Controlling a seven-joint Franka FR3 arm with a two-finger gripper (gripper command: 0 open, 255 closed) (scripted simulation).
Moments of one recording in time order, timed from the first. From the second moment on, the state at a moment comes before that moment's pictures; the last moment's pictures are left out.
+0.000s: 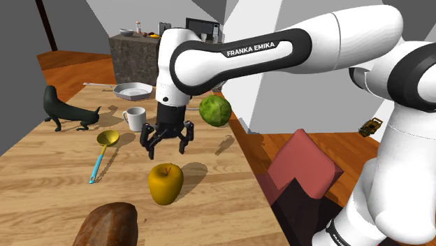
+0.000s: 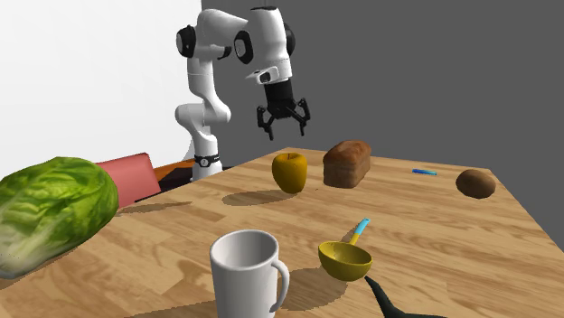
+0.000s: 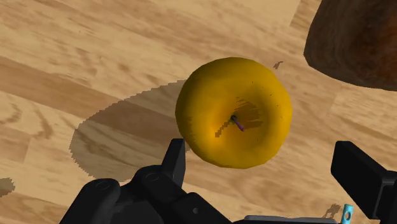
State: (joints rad) arm 0.23 0.22 0.34 -1.74 0.16 1.95 0.69
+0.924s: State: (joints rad) arm 0.24 0.25 0.34 -1.80 0.15 2.04 0.68
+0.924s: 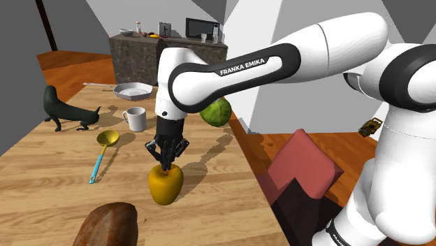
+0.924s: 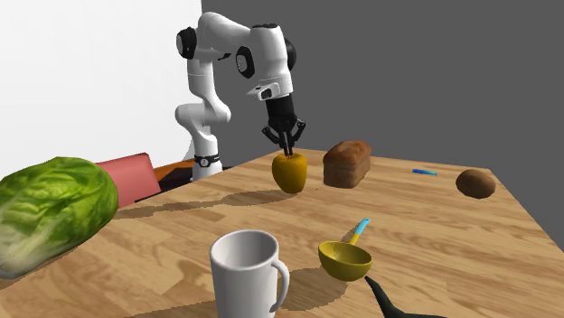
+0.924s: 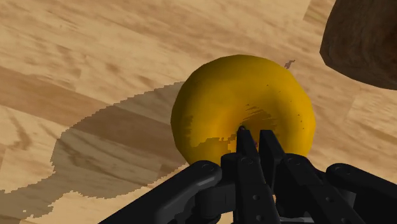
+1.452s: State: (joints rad) arm 0.24 0.24 0.34 -1.77 0.16 2.01 0.69
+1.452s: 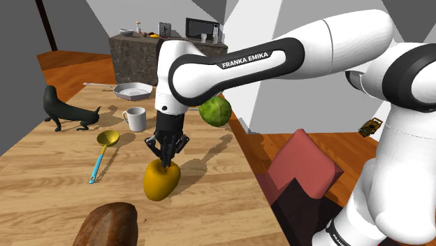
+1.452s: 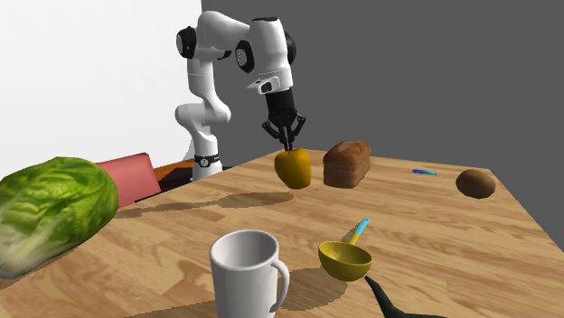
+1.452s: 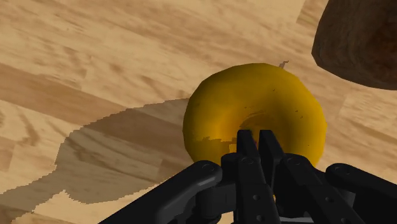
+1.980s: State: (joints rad) arm 0.23 0.22 0.34 -1.70 0.16 1.91 0.70
